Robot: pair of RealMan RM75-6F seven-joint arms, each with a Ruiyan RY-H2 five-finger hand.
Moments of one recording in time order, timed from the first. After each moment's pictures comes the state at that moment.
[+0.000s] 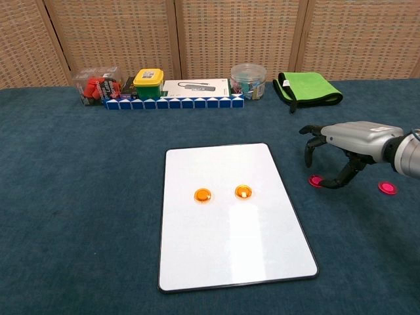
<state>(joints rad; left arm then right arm) -0.21 -1.04 0.02 -1.60 1.55 1.33 -0.18 0.73 -1.57 0.09 -1.25 -1.13 0.85 -0.22</state>
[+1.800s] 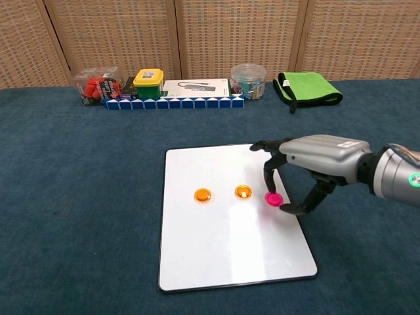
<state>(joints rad) -0.21 -1.04 0.02 -1.61 1.55 1.33 -0.18 0.72 -1.55 0.08 -1.49 -1.32 0.86 -0.24</state>
